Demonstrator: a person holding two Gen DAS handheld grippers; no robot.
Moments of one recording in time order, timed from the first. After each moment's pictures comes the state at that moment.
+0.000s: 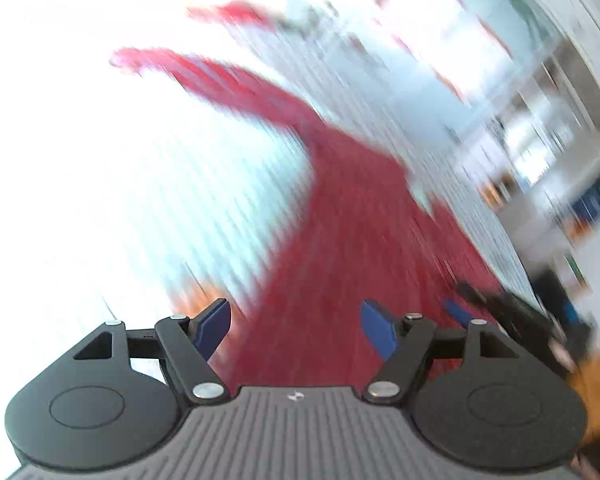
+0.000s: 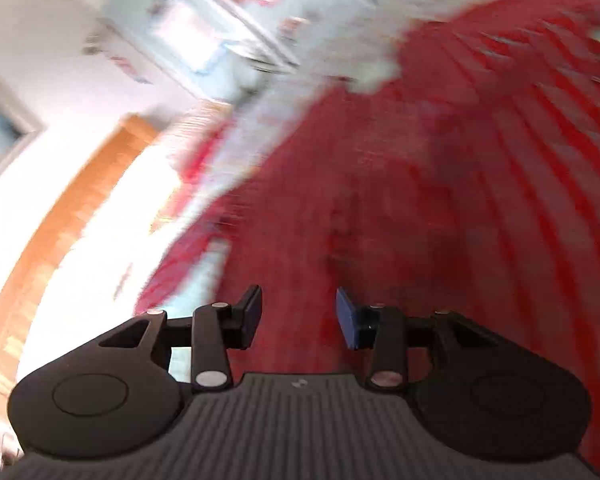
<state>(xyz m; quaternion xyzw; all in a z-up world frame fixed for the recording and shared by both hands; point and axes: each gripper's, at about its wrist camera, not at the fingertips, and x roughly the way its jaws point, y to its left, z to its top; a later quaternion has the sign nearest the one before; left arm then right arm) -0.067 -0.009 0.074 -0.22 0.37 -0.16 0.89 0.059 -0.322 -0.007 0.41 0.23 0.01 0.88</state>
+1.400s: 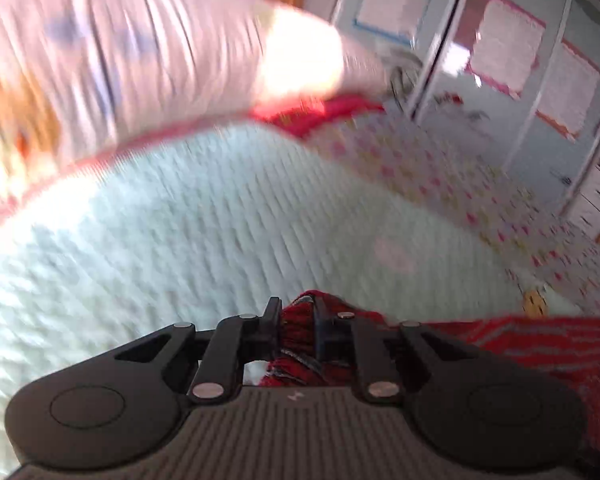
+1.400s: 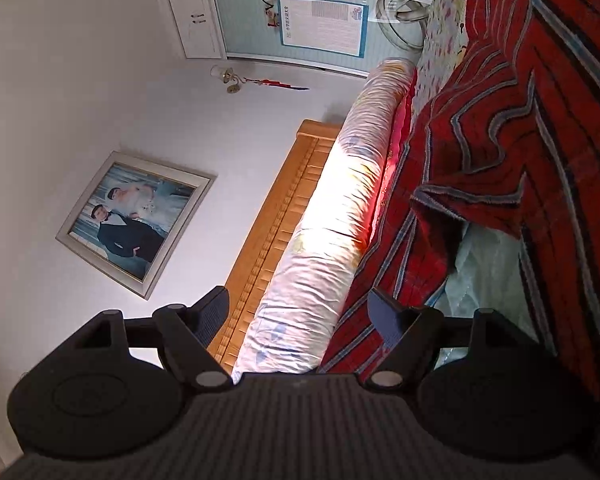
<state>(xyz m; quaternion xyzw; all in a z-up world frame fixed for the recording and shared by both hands) 0.286 0.058 0.087 -0.07 0.30 -0.06 0.95 0.311 -0.235 -0.097 0.59 0.08 0.29 0.74</state>
